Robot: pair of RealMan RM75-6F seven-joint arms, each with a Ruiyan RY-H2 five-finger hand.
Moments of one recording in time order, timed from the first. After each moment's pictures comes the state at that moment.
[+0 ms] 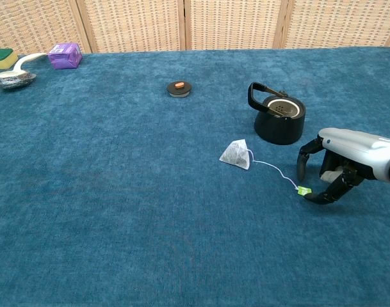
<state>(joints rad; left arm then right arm) -0.07 -0.96 0.04 -1.74 1.62 1.46 -0.07 0.52 -1.57 0.13 -1.80 -0.82 1.14 -0.60</state>
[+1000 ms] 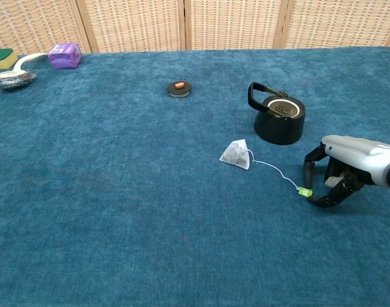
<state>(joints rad) -0.07 -0.97 0.04 -1.71 1.62 1.48 -0.10 0.55 -1.59 0.11 -1.77 -0.74 1.17 -0.64</state>
